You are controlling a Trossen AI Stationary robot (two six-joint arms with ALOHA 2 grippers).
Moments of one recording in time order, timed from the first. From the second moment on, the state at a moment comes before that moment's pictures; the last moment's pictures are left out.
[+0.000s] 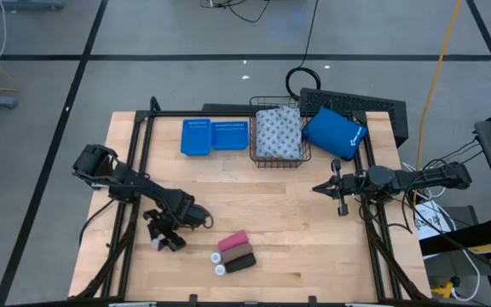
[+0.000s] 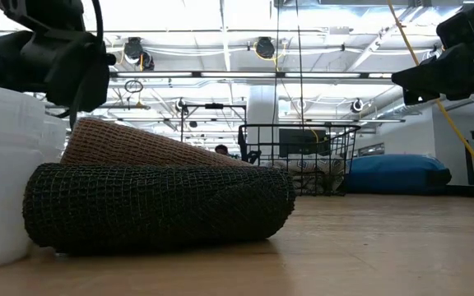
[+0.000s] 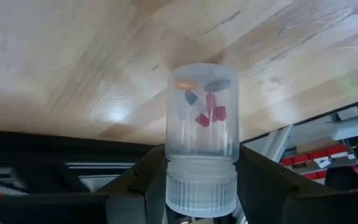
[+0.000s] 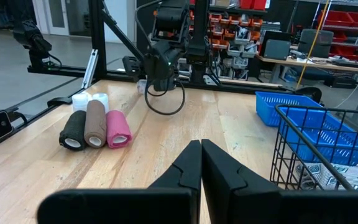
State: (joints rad) left arm -0.33 1.67 0.76 -0.94 0.85 -0.96; right arm 0.13 0.13 0.02 0.07 0.05 -0.07
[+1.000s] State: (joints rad) left arm -0.21 1.64 0.78 -0.87 0.65 -0.78; right arm 0.13 0.13 0.02 0.07 0.05 -0.07
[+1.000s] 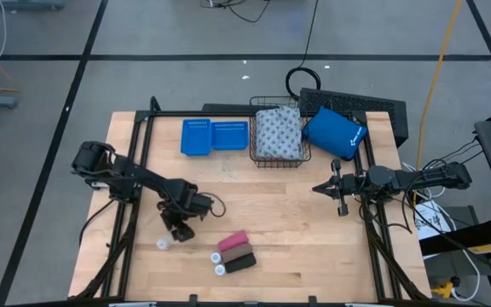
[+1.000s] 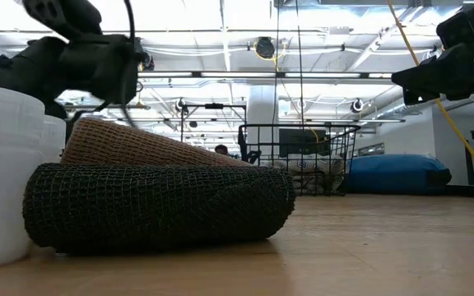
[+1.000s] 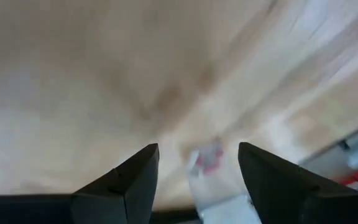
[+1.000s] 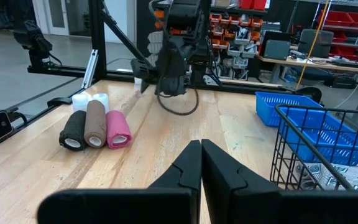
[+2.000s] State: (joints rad) left arm -0.69 1.03 0.94 -0.75 -0.23 -1.02; right arm 0.13 0.13 0.02 0.07 0.05 -0.07
